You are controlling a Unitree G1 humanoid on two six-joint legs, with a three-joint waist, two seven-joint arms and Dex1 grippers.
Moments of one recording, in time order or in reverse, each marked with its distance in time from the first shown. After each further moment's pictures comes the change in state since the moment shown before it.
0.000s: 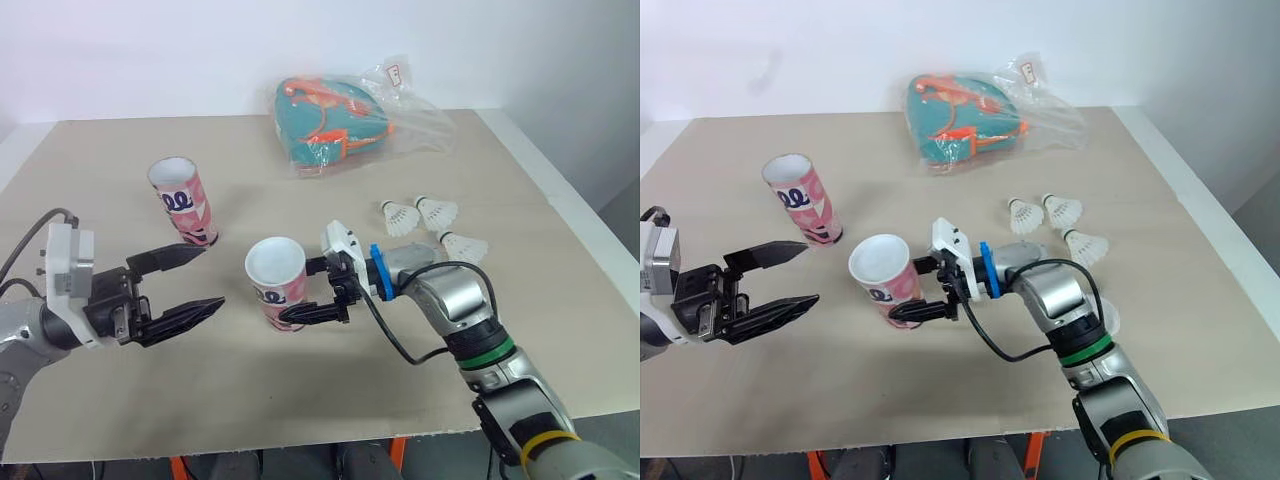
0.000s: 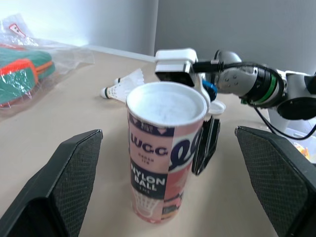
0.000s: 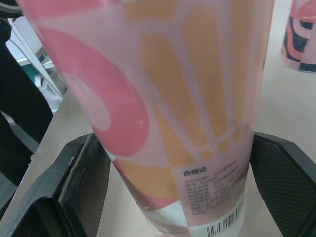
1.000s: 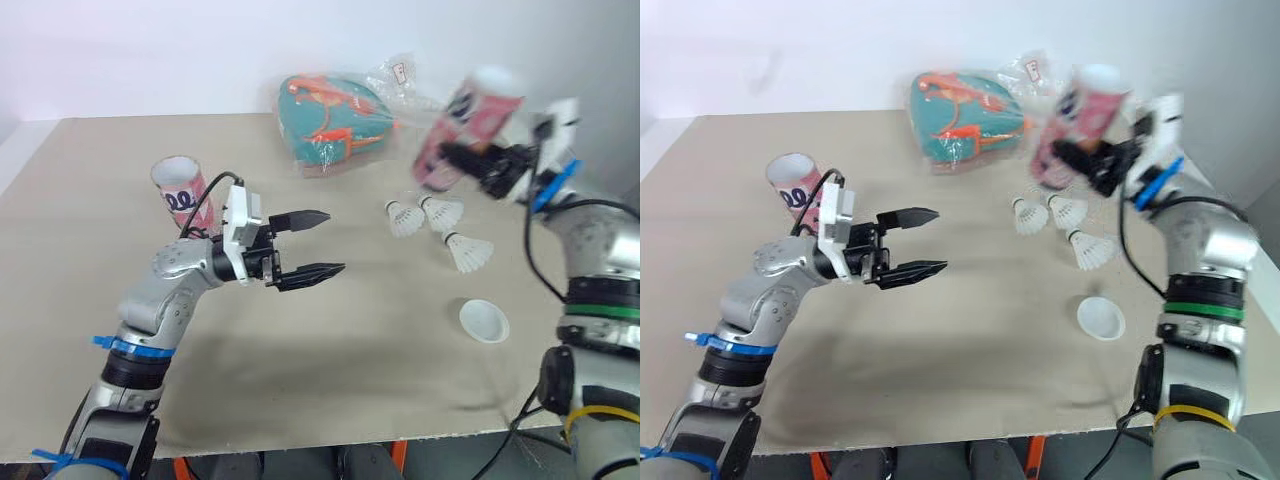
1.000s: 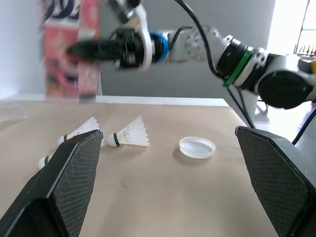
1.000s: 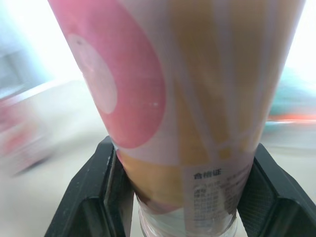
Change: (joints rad) left arm -0.655 -0.448 -0.589 0.493 0.409 -0.198 -0.064; right arm -0.178 -0.345 -0.706 0.441 0.069 -0.050 -0.510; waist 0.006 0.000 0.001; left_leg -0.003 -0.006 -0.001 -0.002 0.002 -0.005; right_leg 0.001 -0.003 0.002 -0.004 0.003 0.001
